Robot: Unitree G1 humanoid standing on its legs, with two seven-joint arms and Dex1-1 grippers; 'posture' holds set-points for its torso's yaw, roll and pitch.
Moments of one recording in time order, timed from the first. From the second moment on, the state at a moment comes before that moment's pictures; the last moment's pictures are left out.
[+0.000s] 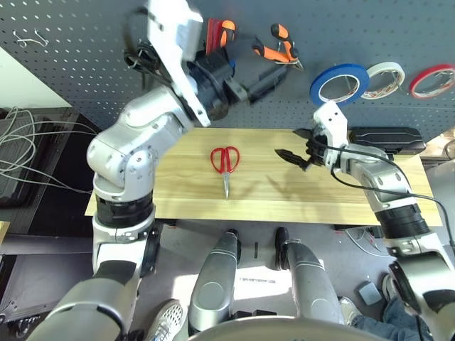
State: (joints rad) left arm -0.67 0.38 -0.06 -0.43 -0.63 0.86 -0.43; right arm -0.51 -0.49 0.16 0.16 0.12 0.60 0.70
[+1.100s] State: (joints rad) left arm -0.66 0.29 -0.06 0.68 -0.08 0.56 -0.14; right arm -0.51 -0.37 0.14 0.09 0.14 0.74 0.62
